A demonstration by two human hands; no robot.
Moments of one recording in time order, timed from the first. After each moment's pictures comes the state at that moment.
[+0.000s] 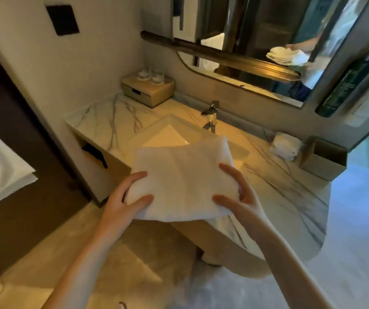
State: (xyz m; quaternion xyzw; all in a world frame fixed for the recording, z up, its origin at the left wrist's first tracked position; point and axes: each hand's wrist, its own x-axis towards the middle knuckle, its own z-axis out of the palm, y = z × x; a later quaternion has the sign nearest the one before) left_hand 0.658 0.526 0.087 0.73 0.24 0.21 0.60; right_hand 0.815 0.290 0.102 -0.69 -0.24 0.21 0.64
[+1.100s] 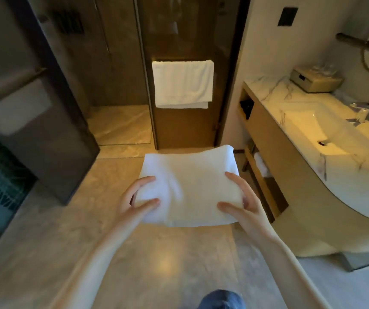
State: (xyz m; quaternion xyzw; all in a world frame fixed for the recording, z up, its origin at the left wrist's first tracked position) left_hand 0.142 0.070 0.077 0.60 0.51 0.44 0.44; right_hand 0.425 0.030 0.064 -0.52 -0.50 0.47 0.51
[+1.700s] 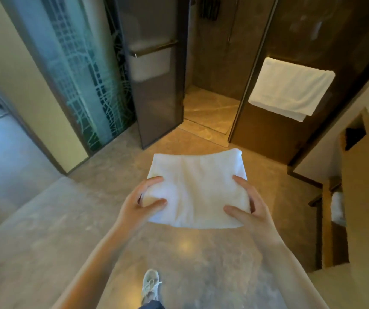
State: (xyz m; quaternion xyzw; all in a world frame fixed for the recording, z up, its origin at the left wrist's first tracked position) left_hand 0.112 -0.150 0.054 0.45 0.66 0.51 0.31; right_hand 0.377 -0.040 0.062 -0.43 -0.62 0.55 0.36
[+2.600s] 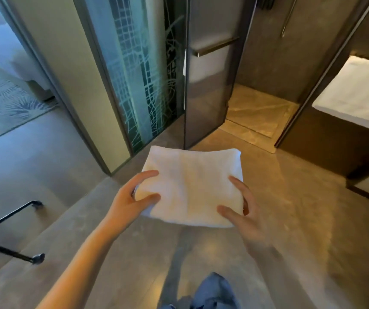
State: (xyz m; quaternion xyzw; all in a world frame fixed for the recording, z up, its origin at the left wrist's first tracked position) left_hand -0.233 -0.190 0.059 0.41 0.70 0.49 0.32; right_hand 0.024 -0.064 0.031 -0.38 -0.60 0.60 0.35
